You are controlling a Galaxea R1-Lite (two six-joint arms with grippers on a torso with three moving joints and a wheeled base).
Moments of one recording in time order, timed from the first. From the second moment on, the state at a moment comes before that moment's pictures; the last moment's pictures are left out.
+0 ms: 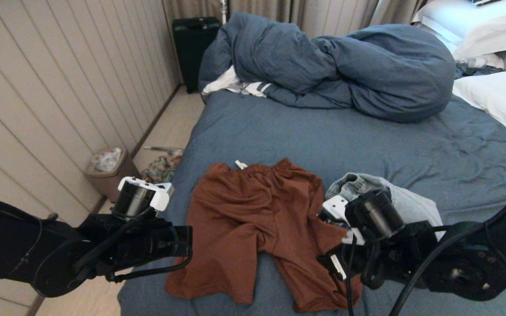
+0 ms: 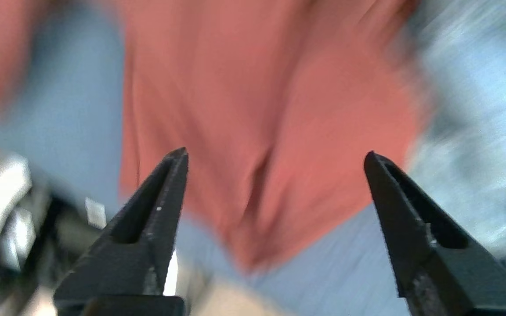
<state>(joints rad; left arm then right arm) -0.54 1.79 -0.69 -0.40 0.06 -0.39 0.58 1.77 -0.74 -0.23 -0.24 -0.01</state>
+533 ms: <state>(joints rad) -0.49 1.83 -0.92 -0.38 0.06 -0.34 0.44 1.75 -1.05 -0.22 -0.19 0.07</state>
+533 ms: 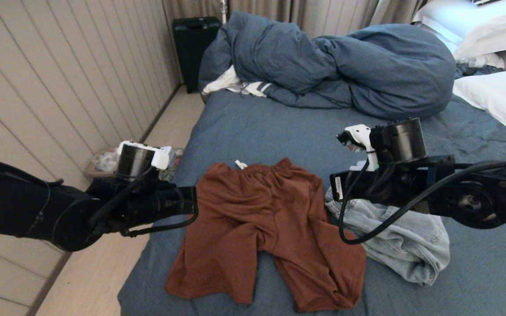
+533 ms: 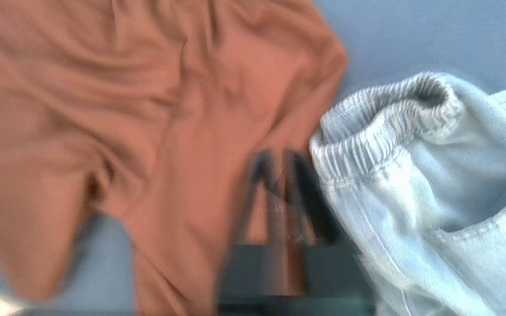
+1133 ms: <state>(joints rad) -0.42 2.21 -1.53 -0.14 0.06 -0.23 0.35 1.78 -1.12 -0.23 -0.11 0.34</state>
